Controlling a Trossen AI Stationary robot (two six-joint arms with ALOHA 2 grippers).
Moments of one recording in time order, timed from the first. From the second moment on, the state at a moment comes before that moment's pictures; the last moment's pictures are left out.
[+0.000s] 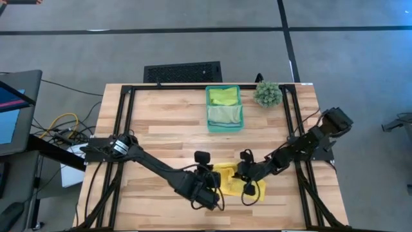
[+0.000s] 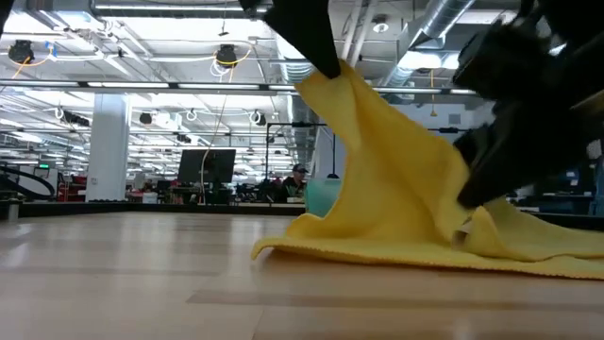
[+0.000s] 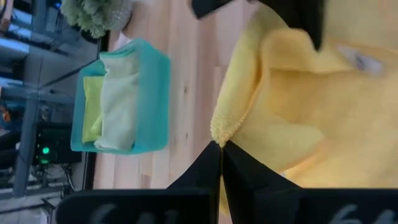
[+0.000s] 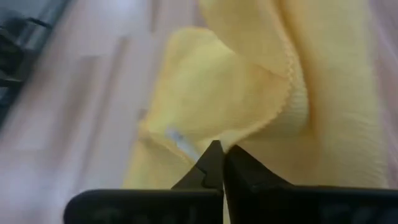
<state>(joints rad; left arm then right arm) -0.50 2.17 1.95 -1.10 -0.82 -0.29 0.52 1.60 0.54 0.31 0.24 0.42</state>
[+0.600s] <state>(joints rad) -0.72 2.16 2.34 -1.21 -0.79 -0.31 0.67 0.97 0.65 0.06 -0.19 0.20</state>
